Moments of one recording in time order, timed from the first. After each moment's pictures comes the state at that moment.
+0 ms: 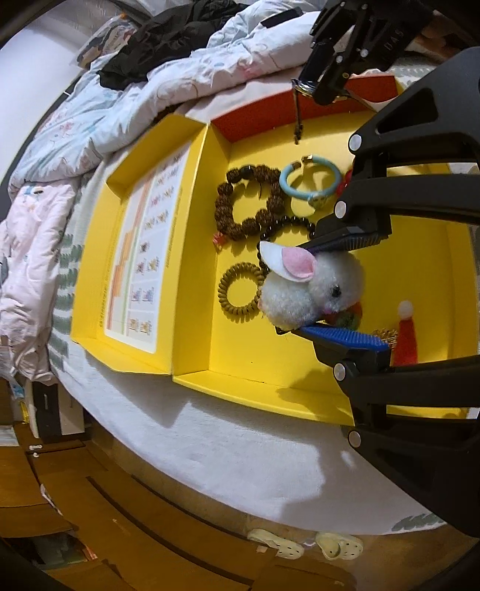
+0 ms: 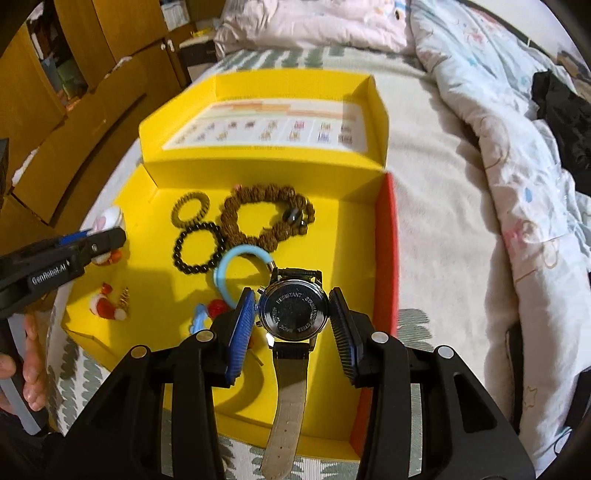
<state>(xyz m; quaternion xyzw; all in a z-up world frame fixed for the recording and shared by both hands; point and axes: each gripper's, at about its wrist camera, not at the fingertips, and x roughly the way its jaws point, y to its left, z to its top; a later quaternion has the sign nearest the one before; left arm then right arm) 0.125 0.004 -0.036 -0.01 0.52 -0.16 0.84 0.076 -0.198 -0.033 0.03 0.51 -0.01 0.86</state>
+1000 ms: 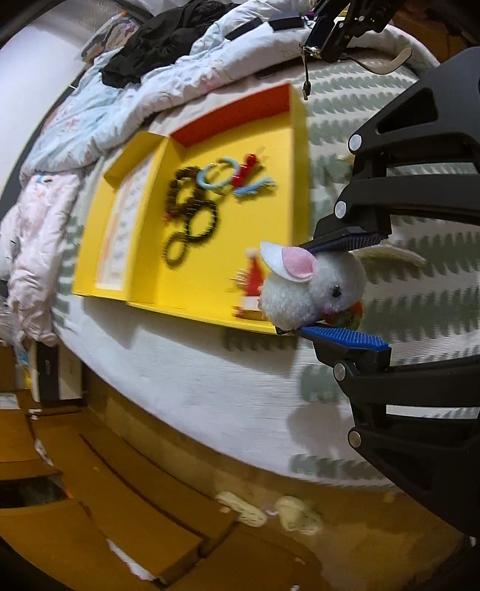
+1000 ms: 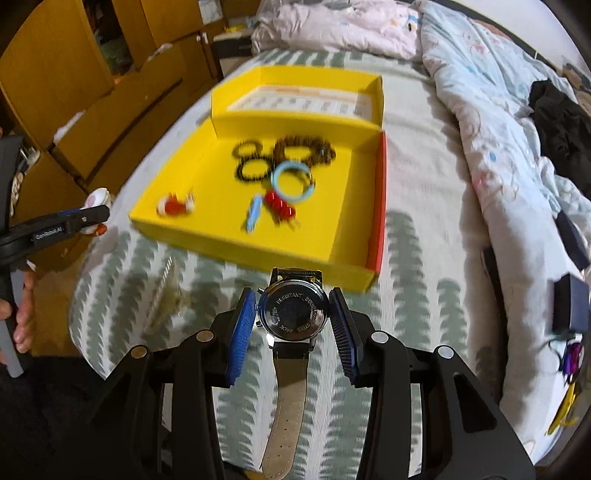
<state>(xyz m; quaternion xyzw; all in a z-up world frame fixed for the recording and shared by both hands) 0.002 0.079 -0.011 -0.01 0.52 -0.12 0.85 -0.081 -0.166 0.004 0.00 0.52 0.03 0.86</state>
